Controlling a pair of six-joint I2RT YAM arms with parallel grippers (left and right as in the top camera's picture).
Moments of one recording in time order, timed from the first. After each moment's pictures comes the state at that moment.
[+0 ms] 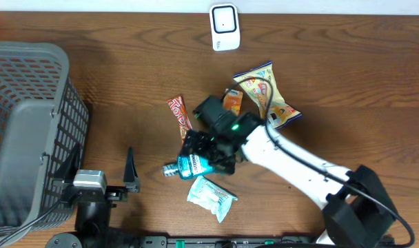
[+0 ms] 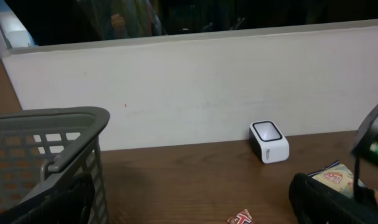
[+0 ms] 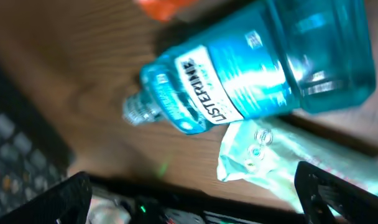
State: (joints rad) left arm -0.22 0.01 0.51 -0.43 -0.14 0.06; right arm 0.82 1.75 1.26 -0.78 -0.36 1.21
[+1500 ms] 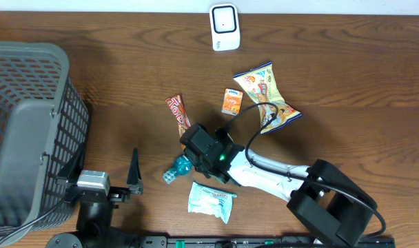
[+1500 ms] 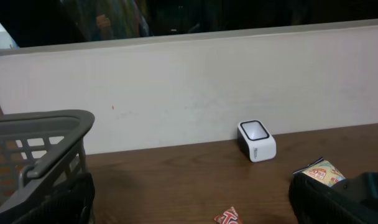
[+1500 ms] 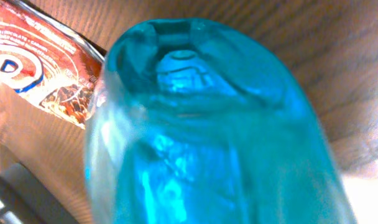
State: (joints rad) left arm -0.27 0.01 0.51 -0.42 -0.14 0.06; right arm 0.93 1.85 1.00 -0.21 0.03 1.74
